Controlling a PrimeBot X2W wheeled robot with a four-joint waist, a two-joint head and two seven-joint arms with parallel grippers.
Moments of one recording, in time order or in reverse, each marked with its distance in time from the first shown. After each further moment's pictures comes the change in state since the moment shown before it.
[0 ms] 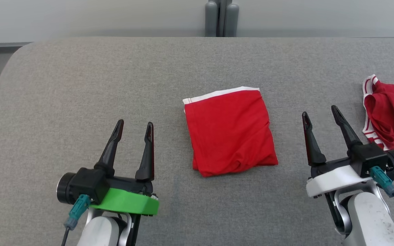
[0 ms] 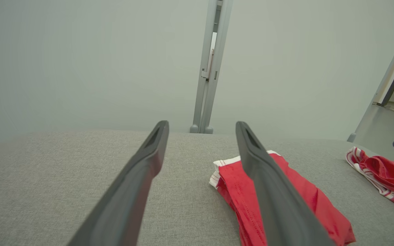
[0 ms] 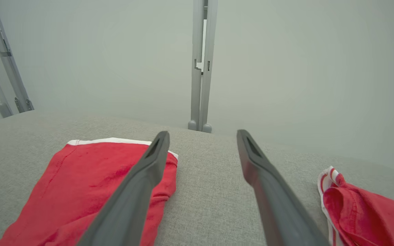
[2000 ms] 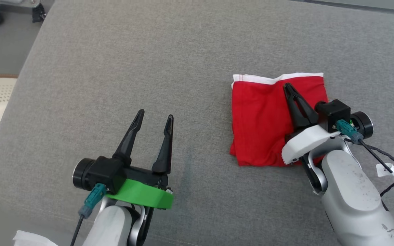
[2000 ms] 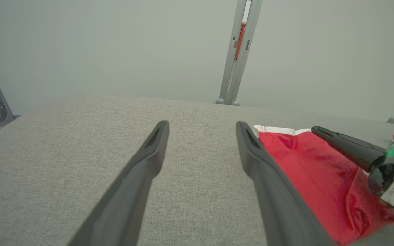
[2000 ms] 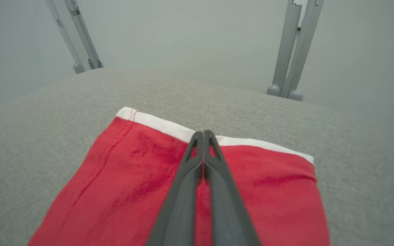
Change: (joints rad) left arm -0.071 0.000 -0.088 0.026 -0.016 -0.004 0.000; right arm -0.320 -0.010 0.150 0.371 0.081 -0.001 -0.002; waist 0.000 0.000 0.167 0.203
